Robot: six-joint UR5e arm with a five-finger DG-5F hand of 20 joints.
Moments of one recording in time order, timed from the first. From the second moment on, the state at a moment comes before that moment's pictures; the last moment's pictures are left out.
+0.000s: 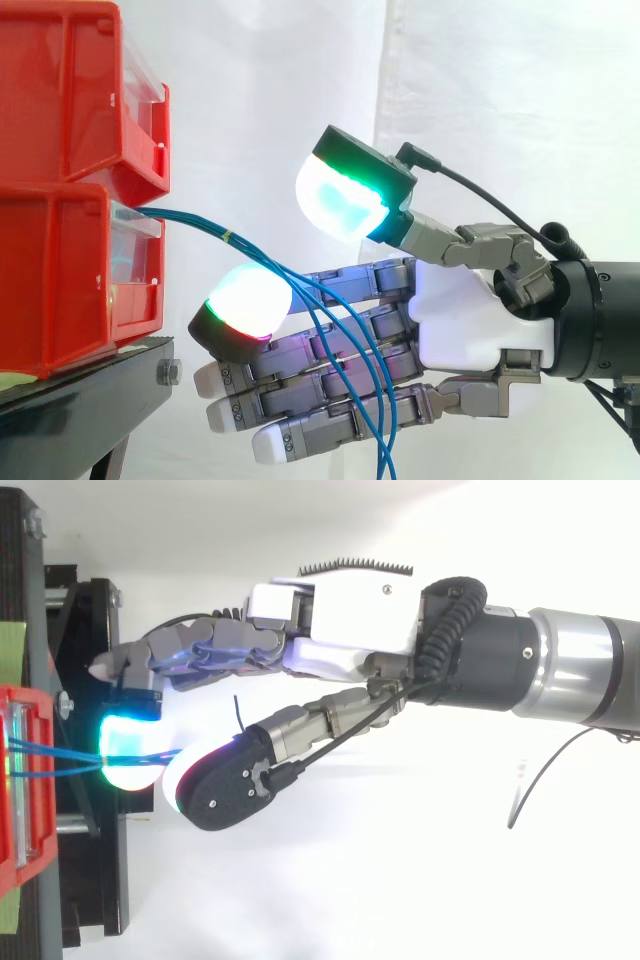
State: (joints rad) arm 0.10 -2.35 -1.19 -2.69 -1.40 -0.01
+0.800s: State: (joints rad) arm 0.09 -2.36 -1.18 -2.71 -1.44 -0.01
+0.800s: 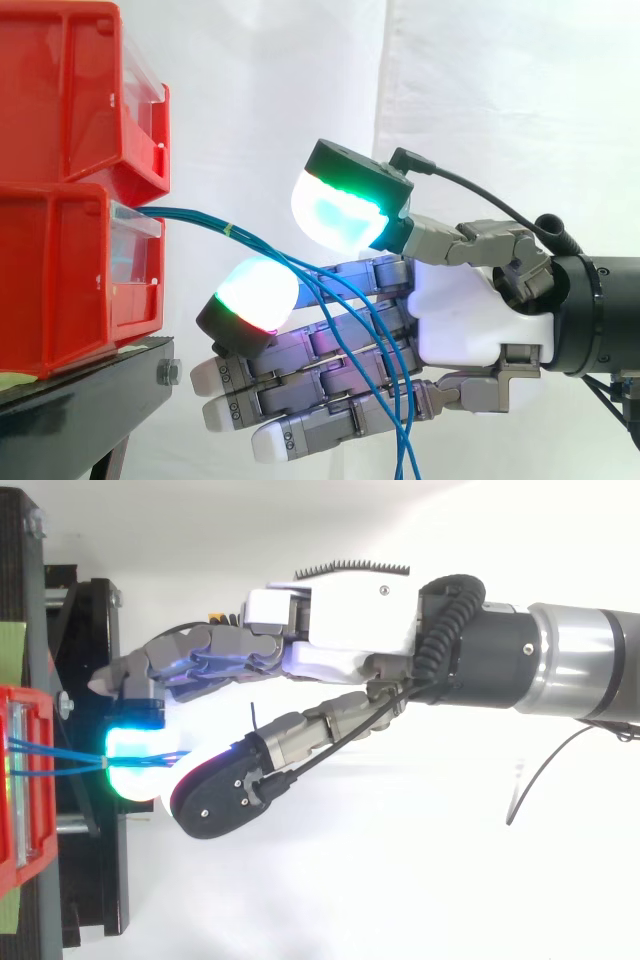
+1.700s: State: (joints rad) arm 0.08 -2.39 -1.09 -2.75 -1.50 -0.04
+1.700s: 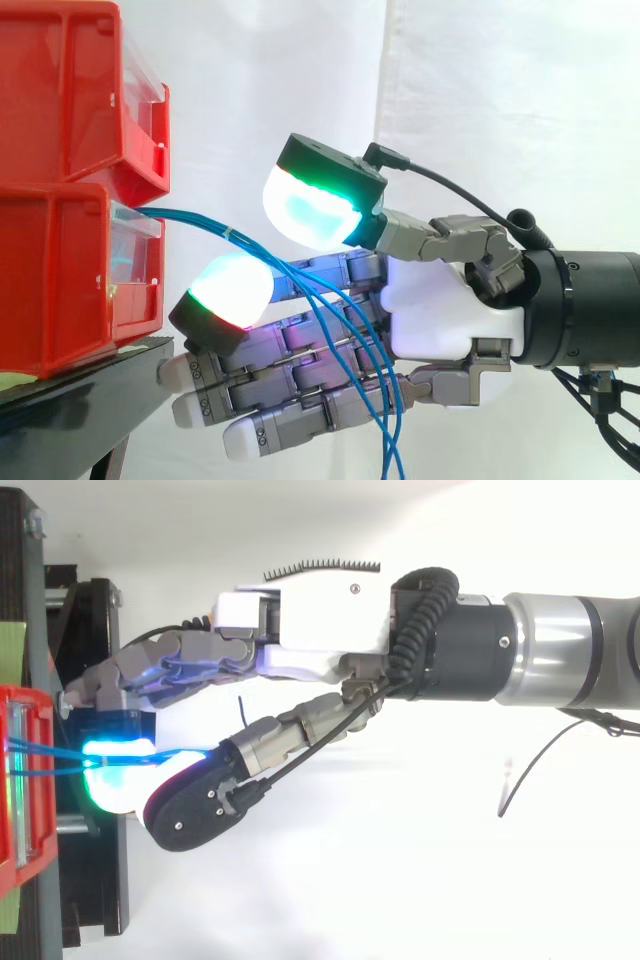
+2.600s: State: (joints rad) arm 0.06 -2.39 -1.08 -2.75 -1.53 -0.05
